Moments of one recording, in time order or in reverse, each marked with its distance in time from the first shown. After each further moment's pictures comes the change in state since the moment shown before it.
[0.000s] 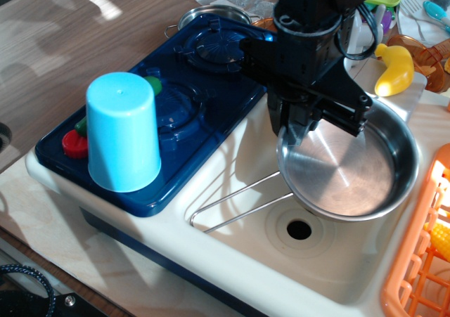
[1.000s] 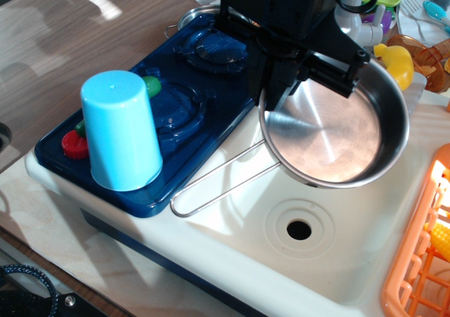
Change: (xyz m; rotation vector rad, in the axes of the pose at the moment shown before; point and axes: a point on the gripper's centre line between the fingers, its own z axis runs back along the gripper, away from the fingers) arm -0.009 0.024 0.042 0.151 0.047 0.108
